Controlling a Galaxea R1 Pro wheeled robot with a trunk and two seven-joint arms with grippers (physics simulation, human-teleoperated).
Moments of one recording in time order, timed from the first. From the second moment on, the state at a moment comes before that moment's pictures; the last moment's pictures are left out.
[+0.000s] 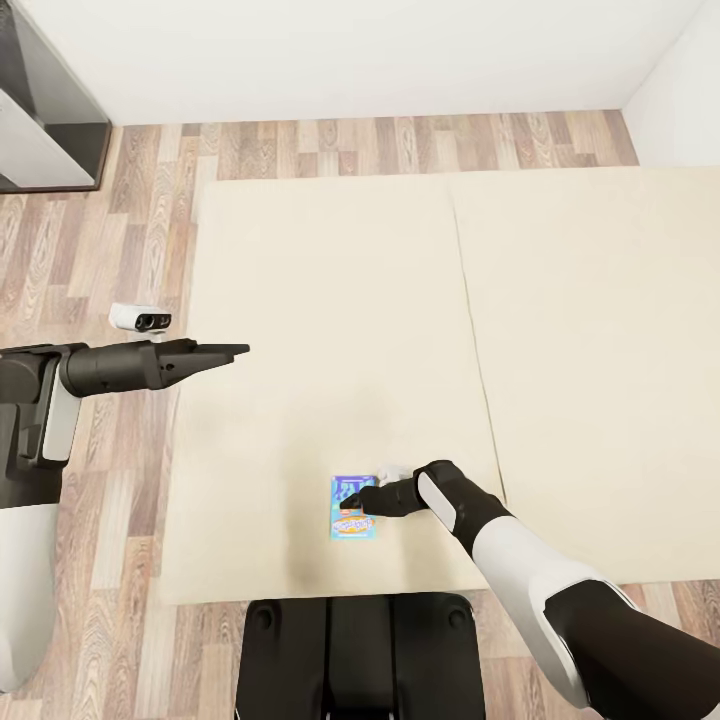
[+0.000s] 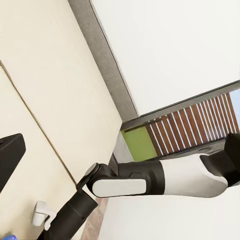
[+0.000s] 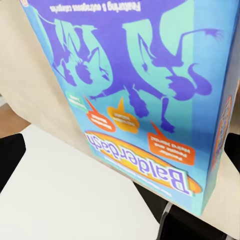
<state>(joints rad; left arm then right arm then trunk) -0.96 0.31 0.12 -1.42 0.25 1.03 -1.52 -0.99 0.14 0.30 -0.38 -0.39 0.74 0.40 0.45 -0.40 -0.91</state>
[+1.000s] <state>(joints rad) -0.96 0.31 0.12 -1.42 0.25 1.03 -1.52 -0.99 0.14 0.30 -0.44 -0.40 0.75 0.40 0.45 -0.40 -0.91</state>
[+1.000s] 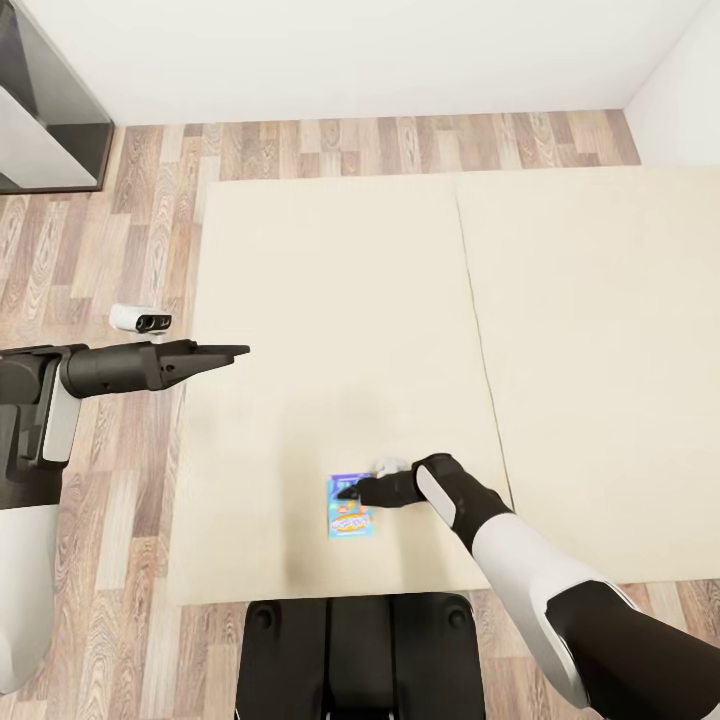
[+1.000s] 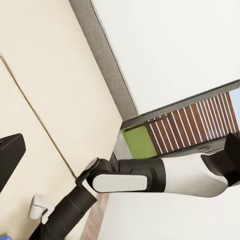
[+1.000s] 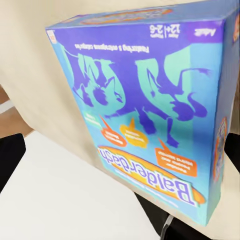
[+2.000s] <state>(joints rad) -0.96 0.31 0.12 -1.42 0.25 1.03 -1.52 -0.99 0.14 0.30 -0.46 -0.40 0.74 0.40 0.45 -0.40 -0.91</state>
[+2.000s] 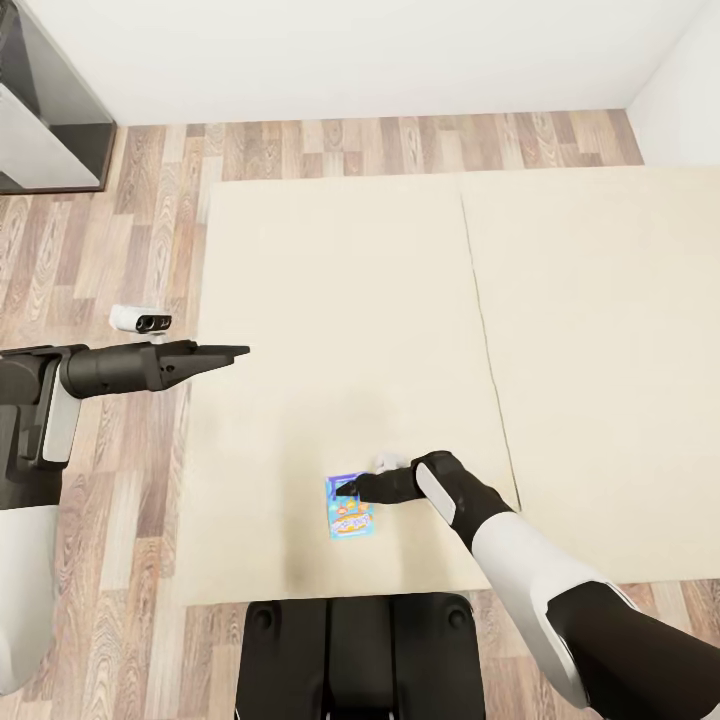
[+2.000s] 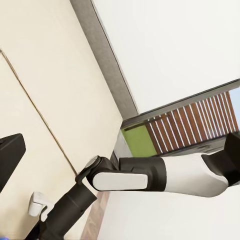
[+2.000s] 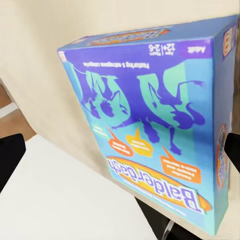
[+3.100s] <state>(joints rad) -0.96 0.31 0.12 -1.41 0.25 1.03 -1.52 -0.99 0.14 0.30 -0.45 -0.40 0.74 0.40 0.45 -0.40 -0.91</state>
